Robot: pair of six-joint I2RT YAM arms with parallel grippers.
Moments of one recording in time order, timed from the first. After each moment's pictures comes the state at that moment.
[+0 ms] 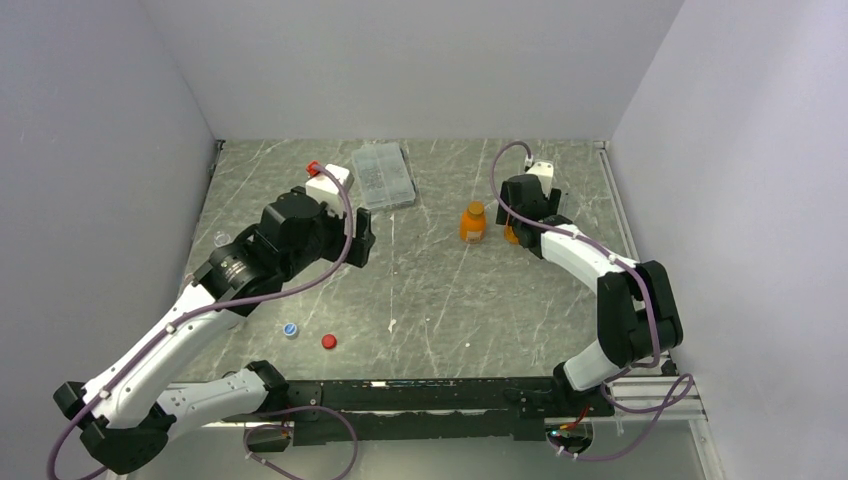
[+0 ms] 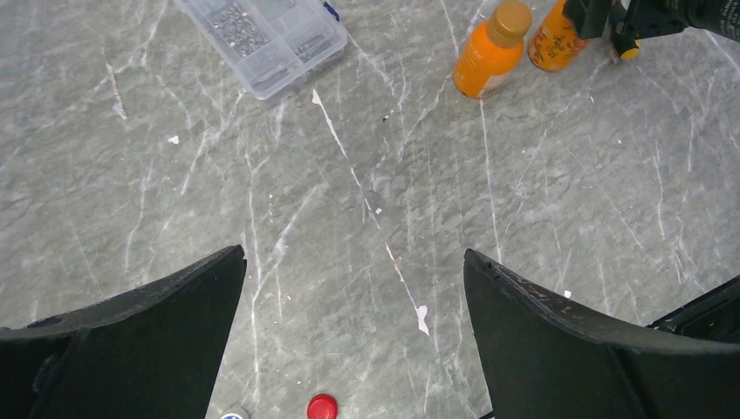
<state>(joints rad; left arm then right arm) -0.74 0.98 1.22 -0.70 -0.24 -0.23 0.31 1.54 0.94 -0.07 0.49 0.30</state>
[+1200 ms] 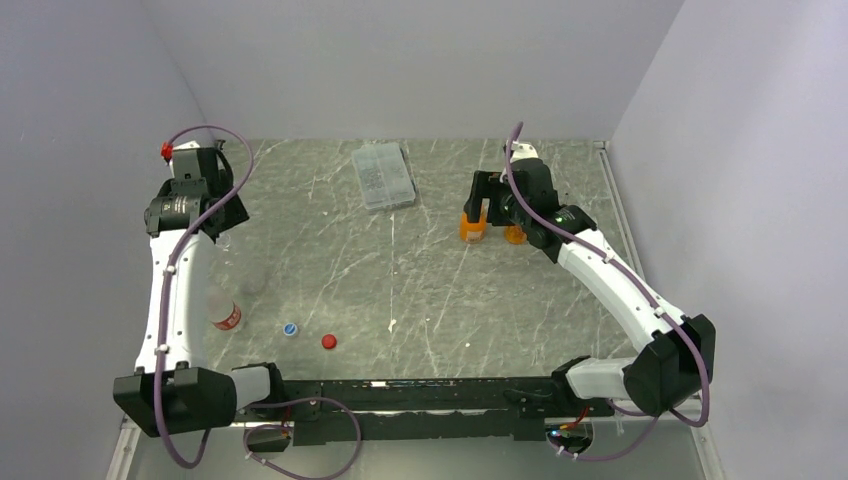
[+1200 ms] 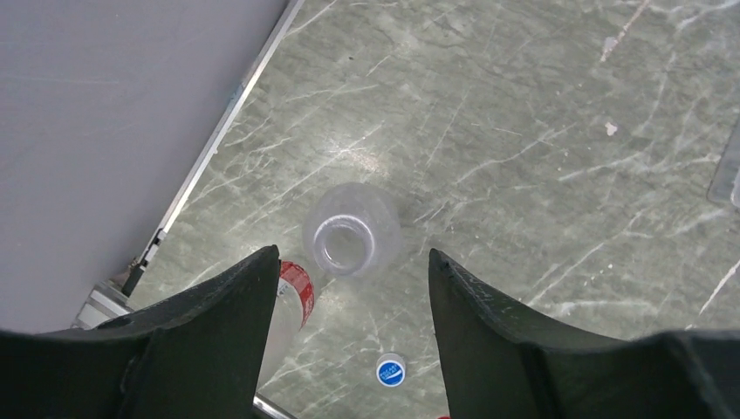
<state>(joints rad) 0.10 1.20 1.39 -0.99 -0.37 -0.31 0.45 1.29 1.15 -0.43 0.08 0.38</state>
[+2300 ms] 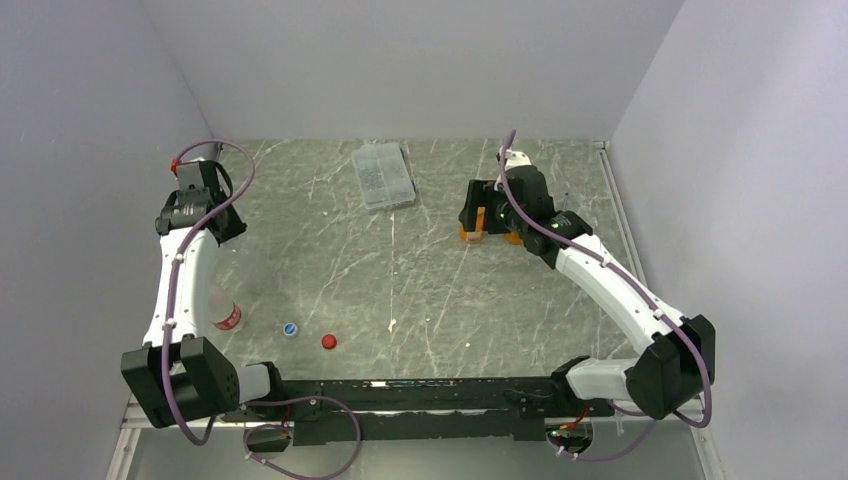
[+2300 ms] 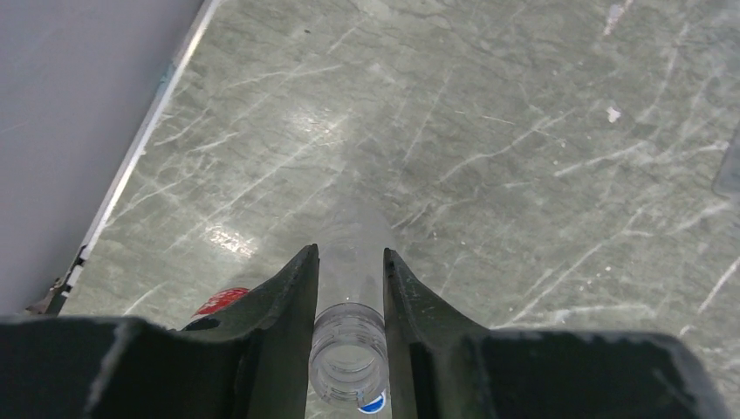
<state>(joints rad) 0.21 1.26 1.19 -0.78 -0.22 -0.30 0.48 1.28 1.10 -0.42 0.05 0.38</state>
